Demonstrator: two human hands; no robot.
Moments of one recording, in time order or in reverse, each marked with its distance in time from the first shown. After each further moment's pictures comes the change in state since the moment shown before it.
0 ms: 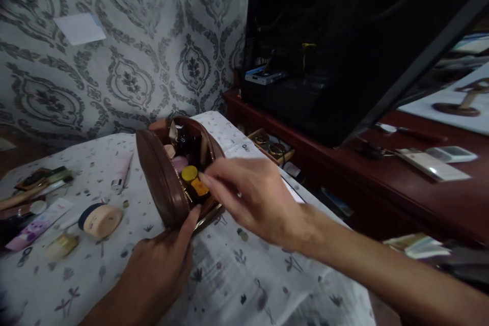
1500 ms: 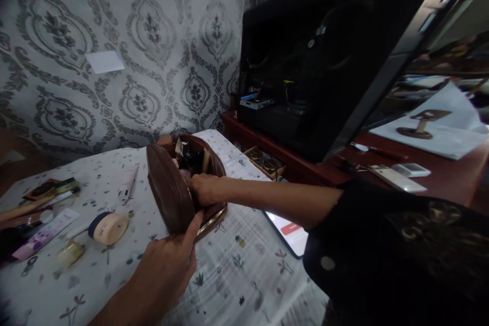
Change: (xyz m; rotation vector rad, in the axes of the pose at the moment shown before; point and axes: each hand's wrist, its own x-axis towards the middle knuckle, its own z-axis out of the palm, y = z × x) left_hand 0.001 0.007 -0.013 -0.015 -0.079 -0.097; right_hand 0.073 0.010 0.069 -0.255 -1.087 0.347
